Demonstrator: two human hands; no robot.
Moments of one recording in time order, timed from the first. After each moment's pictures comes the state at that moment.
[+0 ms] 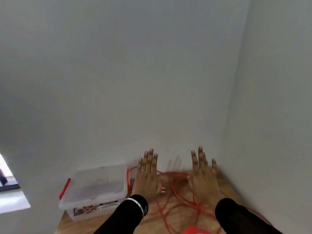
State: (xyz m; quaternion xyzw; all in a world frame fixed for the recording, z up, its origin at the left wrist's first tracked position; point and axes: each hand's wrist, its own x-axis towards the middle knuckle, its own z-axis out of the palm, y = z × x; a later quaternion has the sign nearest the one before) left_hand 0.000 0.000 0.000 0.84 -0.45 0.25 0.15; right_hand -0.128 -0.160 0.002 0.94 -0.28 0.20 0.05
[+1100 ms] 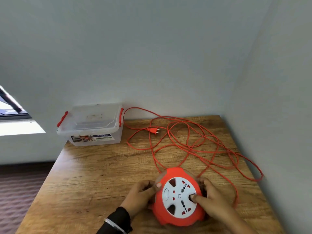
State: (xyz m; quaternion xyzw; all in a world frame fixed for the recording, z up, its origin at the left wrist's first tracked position) left_hand -0.155 0.052 -0.105 0.70 -0.07 -0.42 0.57; right_hand -0.279 -0.152 -0.131 0.75 -0.32 -0.05 -0.58
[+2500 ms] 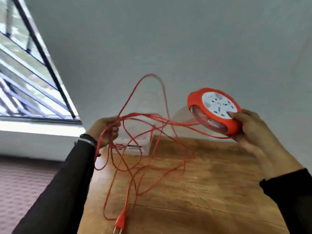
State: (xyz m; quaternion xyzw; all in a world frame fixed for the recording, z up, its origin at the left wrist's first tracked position) left_hand 0.001 0.152 0.073 0.60 -0.01 -0.22 0.77; right_hand -0.156 -0.203 0.085 0.54 -0.23 0.22 -0.78
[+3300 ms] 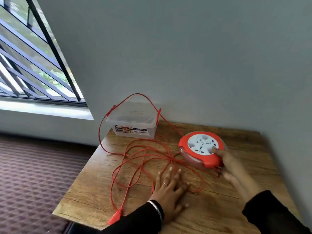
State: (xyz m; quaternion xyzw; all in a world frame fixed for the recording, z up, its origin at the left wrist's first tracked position) left_hand -0.163 0.069 -0.149 0.91 -0.42 -0.06 0.03; right_hand -0.162 -0.154 -0.061 0.51 -0.39 0.08 -0.76
